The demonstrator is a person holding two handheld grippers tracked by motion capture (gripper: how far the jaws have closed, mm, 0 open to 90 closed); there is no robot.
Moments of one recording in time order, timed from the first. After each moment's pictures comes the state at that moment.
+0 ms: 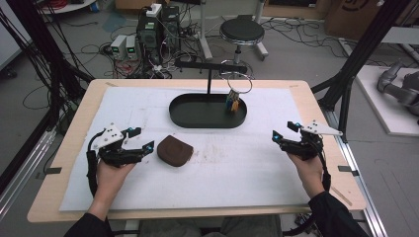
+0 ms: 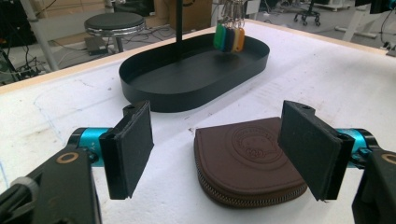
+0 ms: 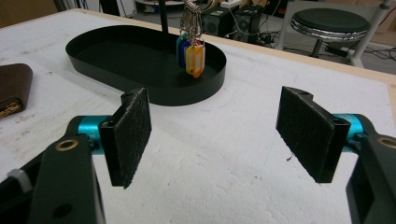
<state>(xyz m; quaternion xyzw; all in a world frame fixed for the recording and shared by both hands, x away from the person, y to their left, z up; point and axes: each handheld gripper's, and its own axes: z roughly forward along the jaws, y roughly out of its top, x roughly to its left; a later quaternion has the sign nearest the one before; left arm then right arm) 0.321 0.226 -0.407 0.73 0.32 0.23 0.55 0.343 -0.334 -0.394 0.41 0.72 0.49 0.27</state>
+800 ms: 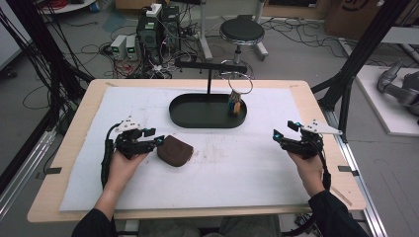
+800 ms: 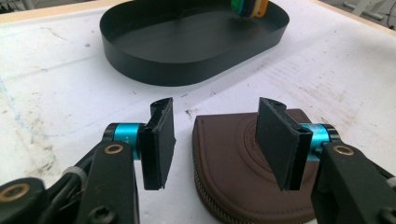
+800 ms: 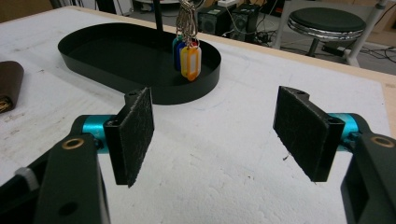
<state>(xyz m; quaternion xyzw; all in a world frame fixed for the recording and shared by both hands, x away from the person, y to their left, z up) 0.362 0.199 -0.417 0.76 0.38 0.16 0.50 0.347 -0.337 -0.396 0.41 0.72 0.48 0.27</state>
